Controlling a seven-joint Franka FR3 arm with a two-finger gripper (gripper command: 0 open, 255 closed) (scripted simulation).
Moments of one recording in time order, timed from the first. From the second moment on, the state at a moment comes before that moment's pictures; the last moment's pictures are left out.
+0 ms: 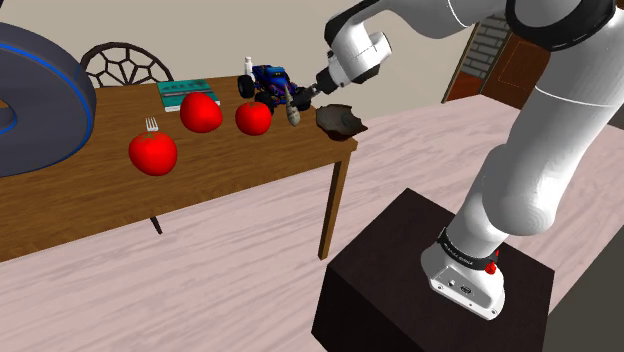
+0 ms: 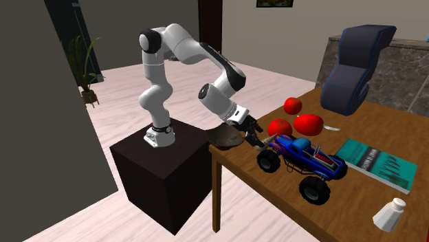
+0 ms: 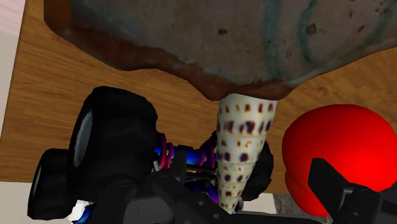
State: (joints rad) arm 0.26 0.07 -0.32 -2.19 1.32 2.65 -1.53
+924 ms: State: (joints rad) arm 0.26 0.12 -0.31 -2.16 1.38 2.66 -1.57
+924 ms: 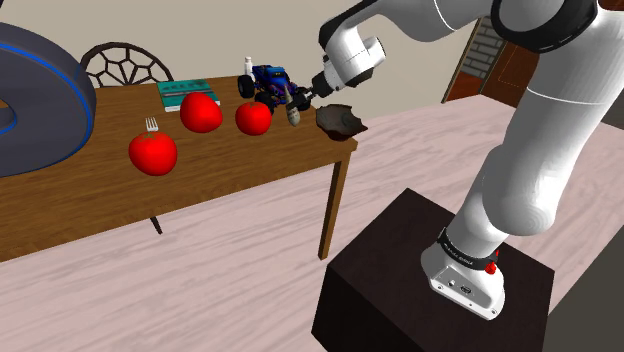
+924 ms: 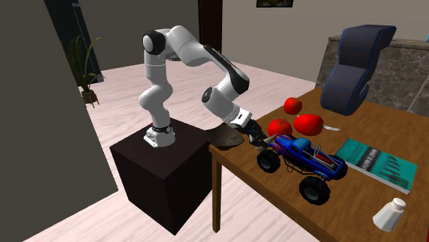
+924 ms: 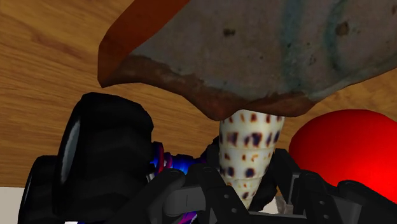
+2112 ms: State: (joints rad) arm 0.27 0.04 -0.32 -2.15 1.19 2.65 -1.38
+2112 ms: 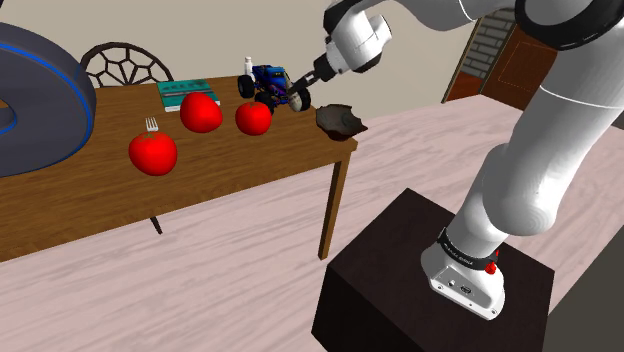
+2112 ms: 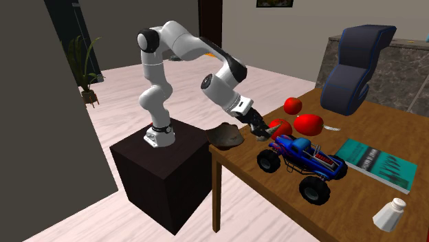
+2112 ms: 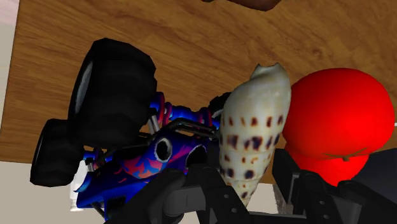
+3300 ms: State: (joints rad) arm 0.26 -0.07 -0.33 -2.08 0.89 2.56 -1.07
